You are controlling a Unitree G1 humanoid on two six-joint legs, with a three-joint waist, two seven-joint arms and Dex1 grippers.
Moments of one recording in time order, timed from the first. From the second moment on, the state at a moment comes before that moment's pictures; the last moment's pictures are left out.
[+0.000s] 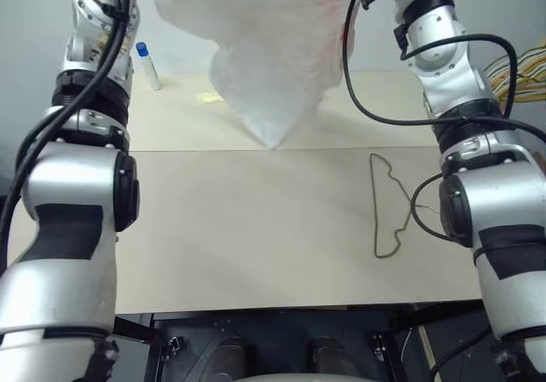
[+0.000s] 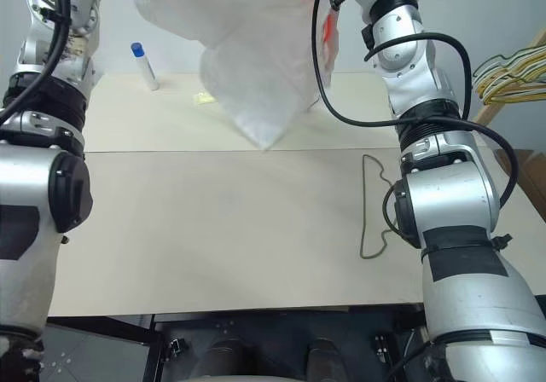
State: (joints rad) left arm -1.58 0.55 -0.08 1.22 0.21 -0.39 -0.01; right arm -1.48 -0.49 0.19 1.19 -0.30 -0.52 -0.15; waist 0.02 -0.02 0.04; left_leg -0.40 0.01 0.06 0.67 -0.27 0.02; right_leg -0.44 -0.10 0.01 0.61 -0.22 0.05
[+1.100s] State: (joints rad) left arm 0.07 1.17 0.00 -0.35 -0.36 0.06 -1.38; right arm -0.41 -0.80 0.30 0.52 -0.20 -0.93 0.88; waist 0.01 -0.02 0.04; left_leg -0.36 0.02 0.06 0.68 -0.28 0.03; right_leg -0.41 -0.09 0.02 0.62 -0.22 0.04
